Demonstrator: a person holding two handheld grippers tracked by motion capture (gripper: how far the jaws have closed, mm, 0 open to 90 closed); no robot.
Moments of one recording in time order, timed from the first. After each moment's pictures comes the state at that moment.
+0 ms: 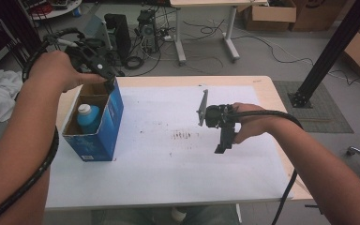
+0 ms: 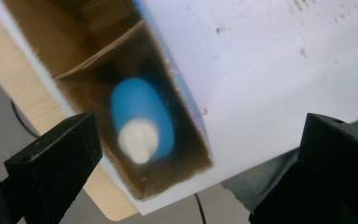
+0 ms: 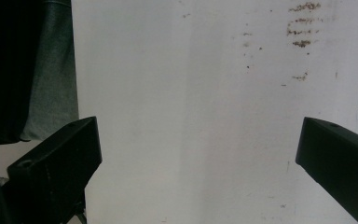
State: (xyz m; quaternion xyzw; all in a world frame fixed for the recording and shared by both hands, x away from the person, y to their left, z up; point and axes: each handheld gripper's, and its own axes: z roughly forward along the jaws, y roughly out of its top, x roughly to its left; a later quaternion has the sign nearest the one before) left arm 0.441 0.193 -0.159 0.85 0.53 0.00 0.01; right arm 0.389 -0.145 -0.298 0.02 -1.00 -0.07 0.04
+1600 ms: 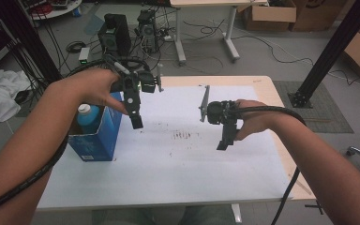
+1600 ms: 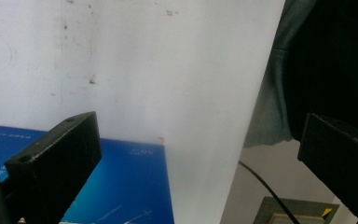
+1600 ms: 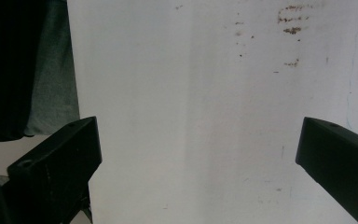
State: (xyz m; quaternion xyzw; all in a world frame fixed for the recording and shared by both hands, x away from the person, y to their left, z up) left arm 0.404 0.090 -0.201 0.99 0.11 -0.08 0.00; right arm 0.393 -0.149 -0.290 0.01 -1.00 -0.06 0.04
